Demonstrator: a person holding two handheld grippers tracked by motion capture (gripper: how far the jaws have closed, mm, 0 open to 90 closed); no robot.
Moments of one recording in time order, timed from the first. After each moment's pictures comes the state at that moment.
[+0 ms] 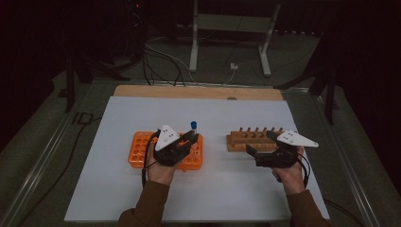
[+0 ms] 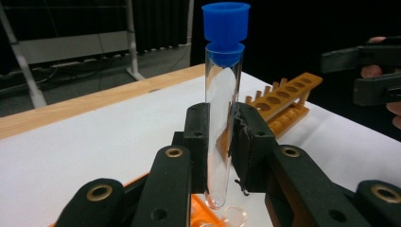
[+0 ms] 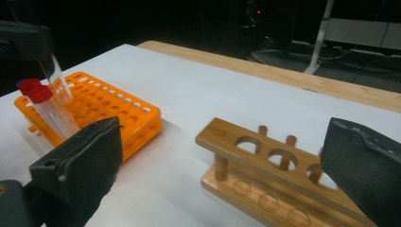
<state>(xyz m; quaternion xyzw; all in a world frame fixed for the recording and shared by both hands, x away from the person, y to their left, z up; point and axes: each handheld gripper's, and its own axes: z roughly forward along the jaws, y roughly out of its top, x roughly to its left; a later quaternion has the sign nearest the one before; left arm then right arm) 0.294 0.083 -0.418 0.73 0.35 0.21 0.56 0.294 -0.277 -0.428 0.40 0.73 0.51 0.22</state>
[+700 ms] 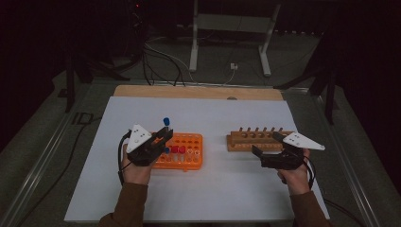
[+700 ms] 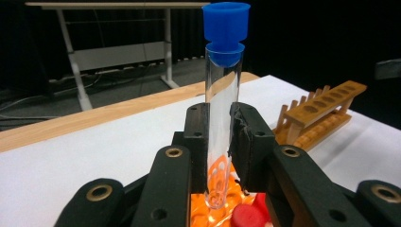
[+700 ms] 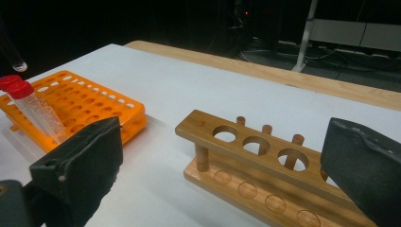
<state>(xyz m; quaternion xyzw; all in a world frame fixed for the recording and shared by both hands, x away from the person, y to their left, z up) 0.285 0.142 -0.416 0.70 0.38 0.25 0.55 0.291 -0.290 -0.431 0.41 0.72 0.51 0.24</state>
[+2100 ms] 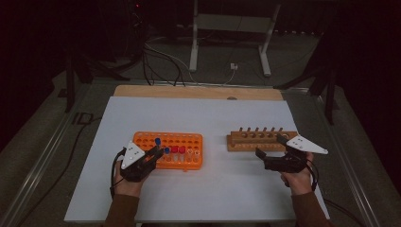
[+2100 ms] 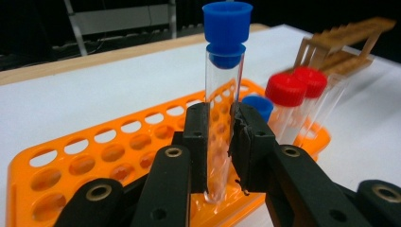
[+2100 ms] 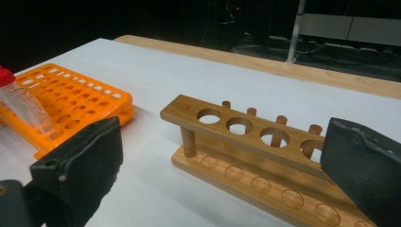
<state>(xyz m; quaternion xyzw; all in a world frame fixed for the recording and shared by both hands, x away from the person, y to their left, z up) 0.268 0.163 -0.473 0.74 0.39 0.24 0.49 0.286 -0.301 -0.441 0.43 0.72 0.50 0.24</state>
